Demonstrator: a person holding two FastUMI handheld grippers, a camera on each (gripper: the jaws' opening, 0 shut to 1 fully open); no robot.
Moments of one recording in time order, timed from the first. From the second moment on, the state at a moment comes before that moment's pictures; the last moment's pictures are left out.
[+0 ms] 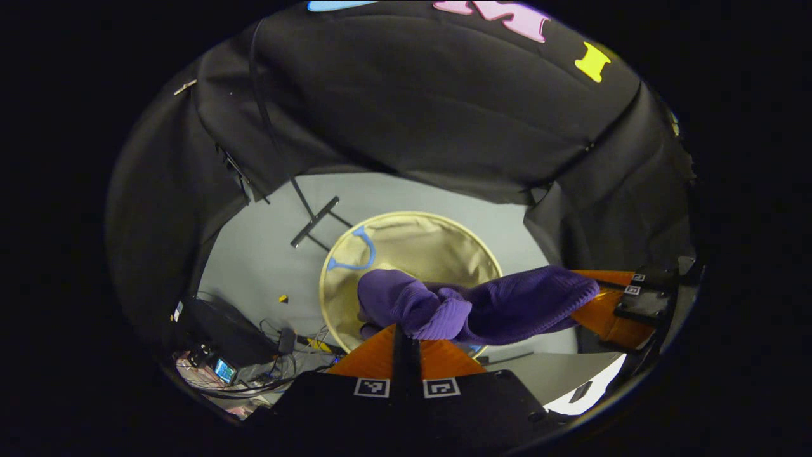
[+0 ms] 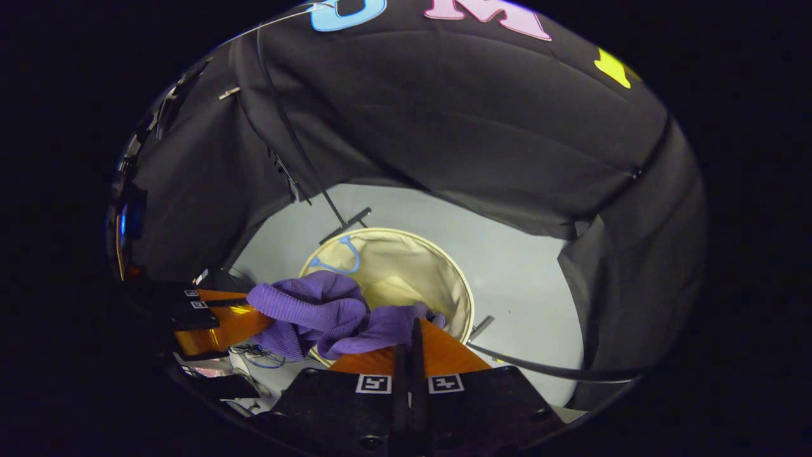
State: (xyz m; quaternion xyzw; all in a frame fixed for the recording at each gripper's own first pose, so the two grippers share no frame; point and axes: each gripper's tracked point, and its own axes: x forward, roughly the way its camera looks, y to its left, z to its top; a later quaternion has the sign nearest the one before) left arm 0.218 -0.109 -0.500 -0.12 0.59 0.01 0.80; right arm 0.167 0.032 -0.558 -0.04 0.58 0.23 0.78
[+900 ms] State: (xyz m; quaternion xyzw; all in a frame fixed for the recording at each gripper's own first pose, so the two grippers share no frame) left arm 0.209 -0.106 -0.509 -0.07 0.60 0.02 0.80; right arm 0.165 0.017 -0.563 -0.05 0.59 0.19 0.78
